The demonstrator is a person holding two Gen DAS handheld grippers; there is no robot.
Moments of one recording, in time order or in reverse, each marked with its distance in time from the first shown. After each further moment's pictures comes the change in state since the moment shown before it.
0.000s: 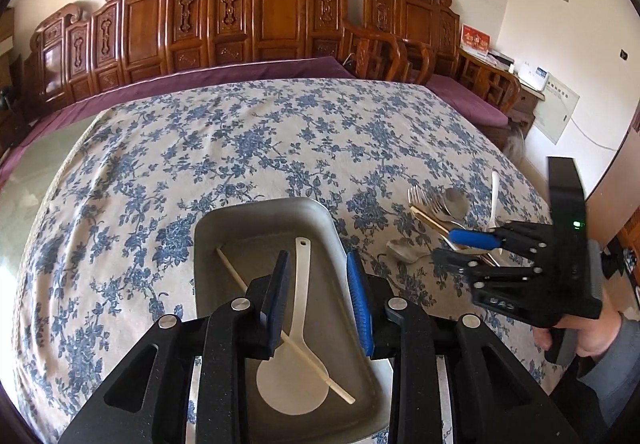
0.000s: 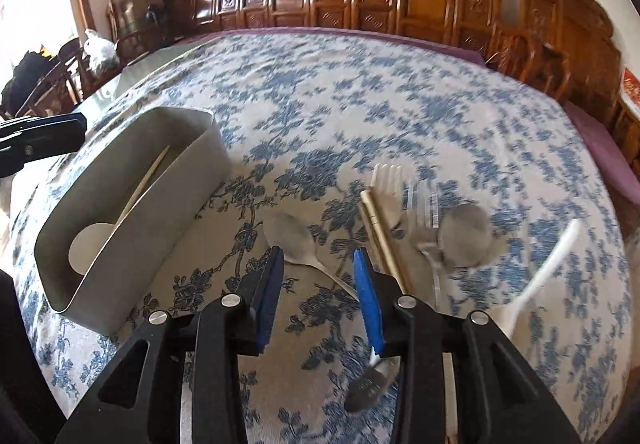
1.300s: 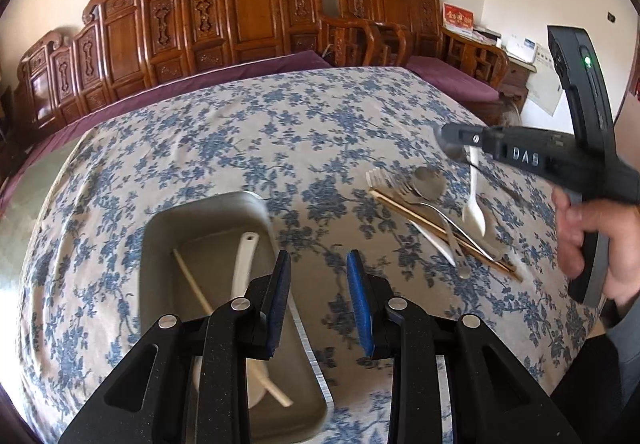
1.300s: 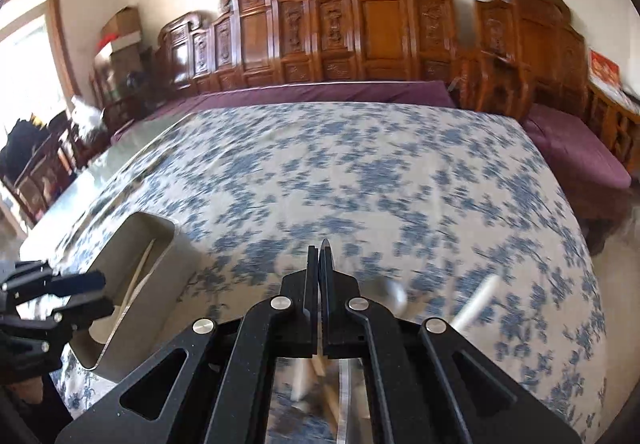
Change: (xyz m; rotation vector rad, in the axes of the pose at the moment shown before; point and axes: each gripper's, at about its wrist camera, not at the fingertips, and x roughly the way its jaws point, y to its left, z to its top) left arm 0.015 -0.067 -0.010 0.102 0.020 0.023; right arm -0.063 -0.079 0.032 0.160 -0.186 -0.023
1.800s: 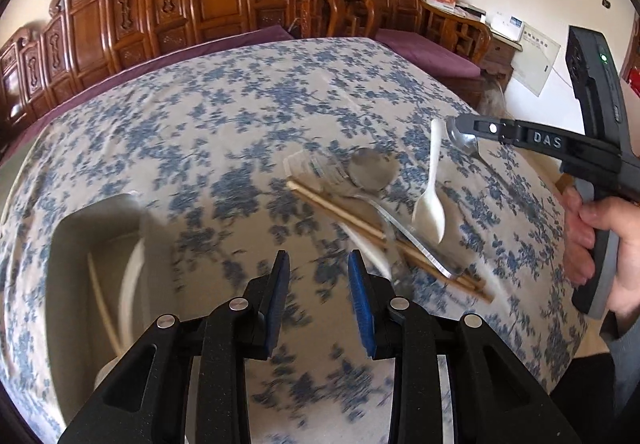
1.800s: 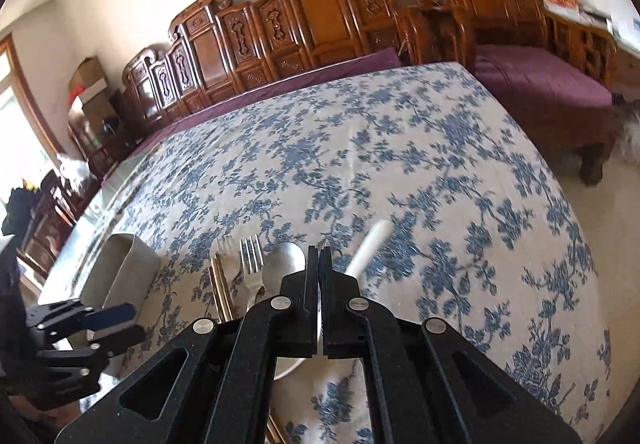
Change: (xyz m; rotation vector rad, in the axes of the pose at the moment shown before) left arm 0.055 -0.071 0.016 0.011 0.089 -0.069; right arm -0.016 -0.100 -0.034 0.228 0.018 0.031
